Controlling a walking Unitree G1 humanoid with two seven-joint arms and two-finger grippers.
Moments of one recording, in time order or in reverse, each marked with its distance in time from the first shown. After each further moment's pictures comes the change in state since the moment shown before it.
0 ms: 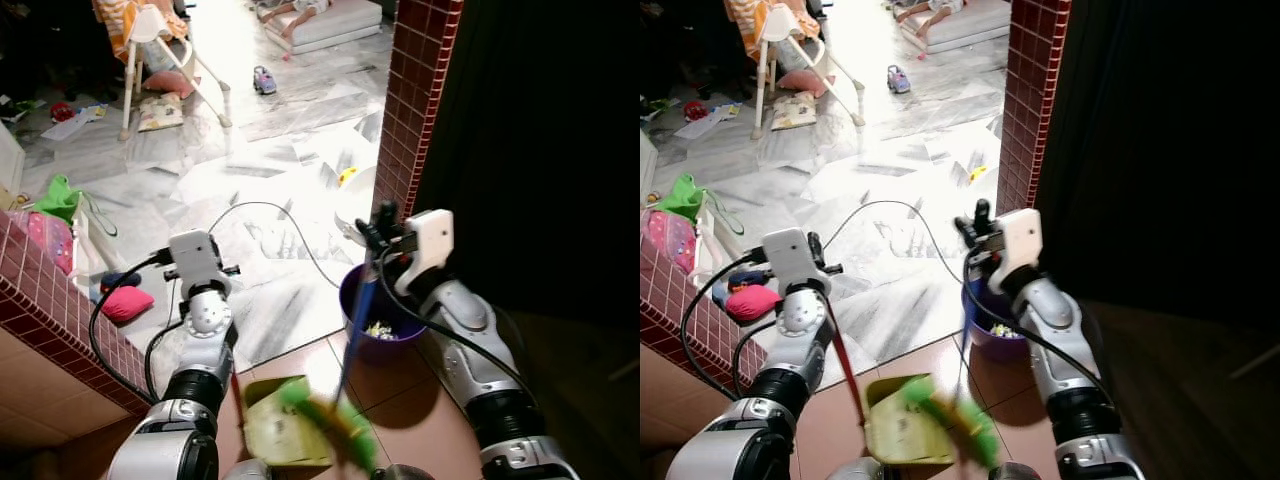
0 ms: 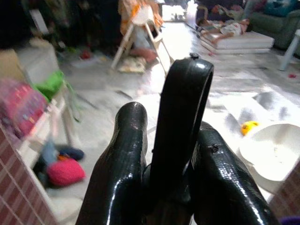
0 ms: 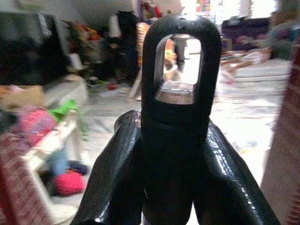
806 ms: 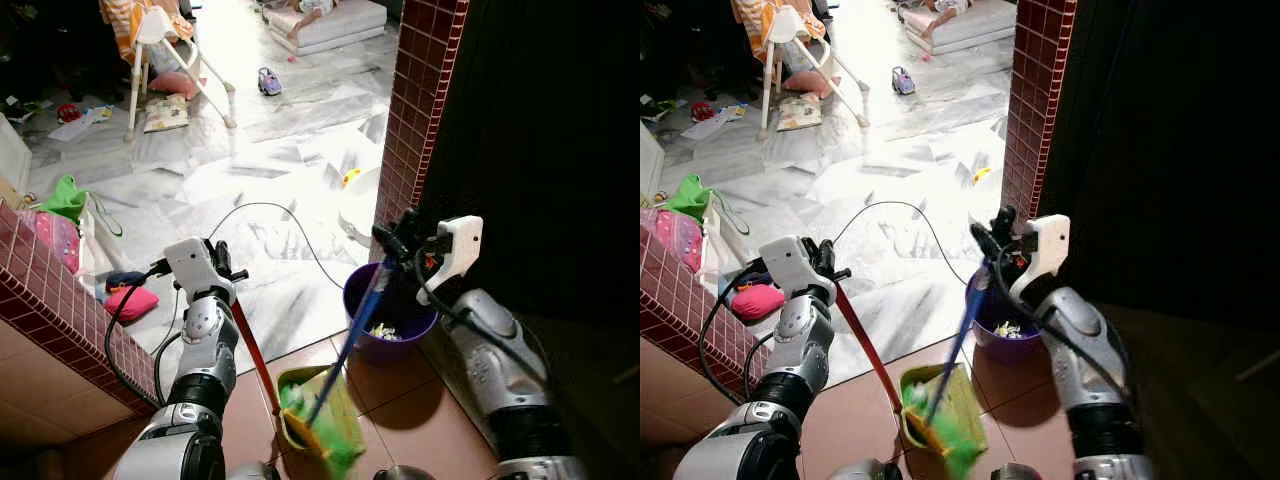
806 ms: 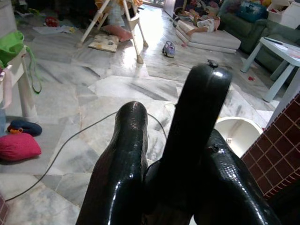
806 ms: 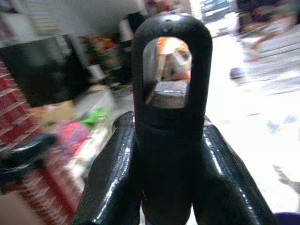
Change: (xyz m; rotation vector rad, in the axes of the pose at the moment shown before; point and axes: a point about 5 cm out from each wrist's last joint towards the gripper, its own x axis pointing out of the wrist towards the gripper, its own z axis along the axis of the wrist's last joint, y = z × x) left arm -0.004 -0.004 -0.010 -0.164 0.073 -0.117; right arm -0.019 -0.007 0.003 0.282 0.033 0.102
